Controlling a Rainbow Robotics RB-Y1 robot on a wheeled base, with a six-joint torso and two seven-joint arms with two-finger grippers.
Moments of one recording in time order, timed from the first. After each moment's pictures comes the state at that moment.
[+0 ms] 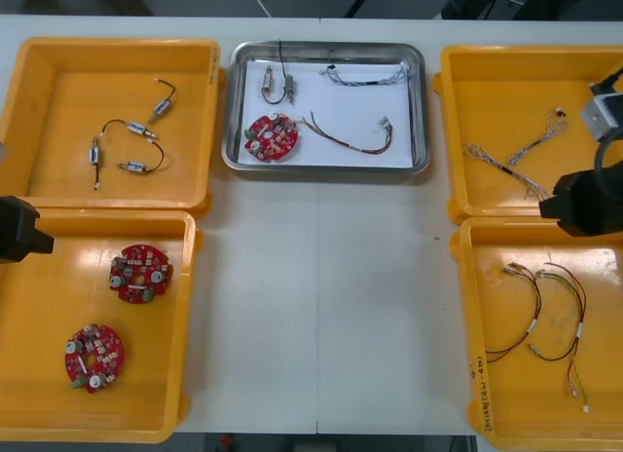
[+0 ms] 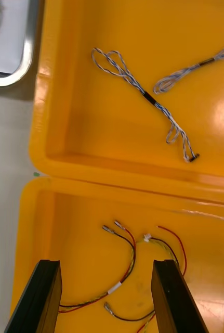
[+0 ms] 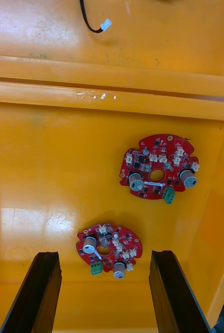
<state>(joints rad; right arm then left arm) -0.27 -0.63 -0.26 -2.33 -0.73 1.92 1.35 -0.16 0.84 0.30 -2.22 0.96 1.91 -1.09</state>
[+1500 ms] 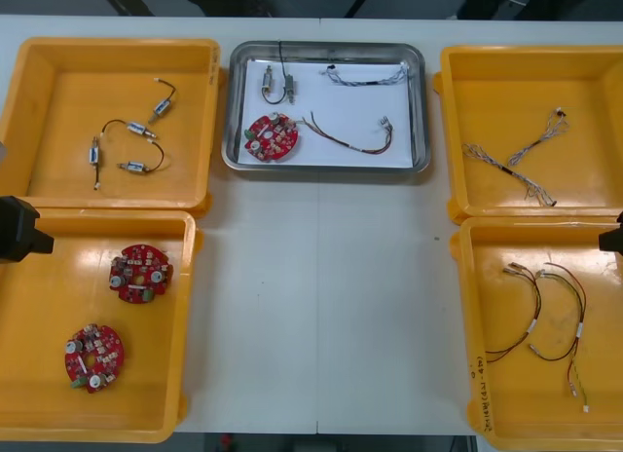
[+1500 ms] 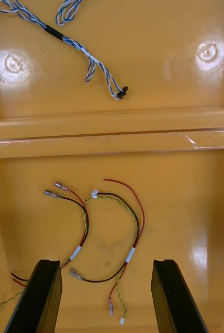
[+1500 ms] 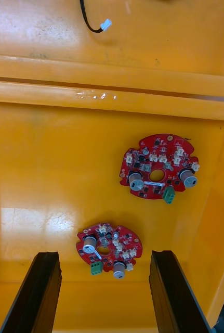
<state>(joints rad) -0.14 -0.65 -0.41 -2.24 -0.76 1.92 1.35 -0.16 0.84 0.30 -2.22 0.97 1.91 -1.09</state>
